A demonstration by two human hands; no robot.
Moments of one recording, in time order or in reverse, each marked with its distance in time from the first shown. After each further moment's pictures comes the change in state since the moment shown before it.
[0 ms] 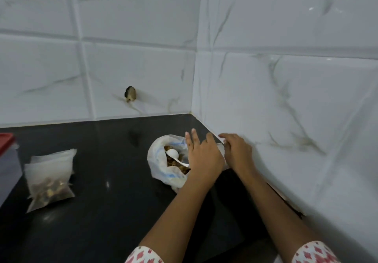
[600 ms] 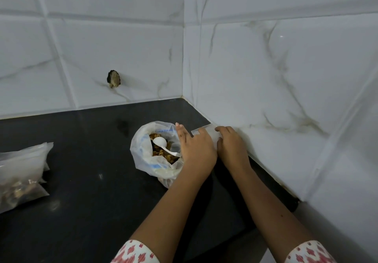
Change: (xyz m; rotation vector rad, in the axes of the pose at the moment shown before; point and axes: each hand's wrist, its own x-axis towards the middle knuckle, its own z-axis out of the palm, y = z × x) left_hand 0.007 0.007 0.029 0.224 -0.096 -0.029; right_hand -0.009 0.019 0.018 -0.020 -0.053 0.044
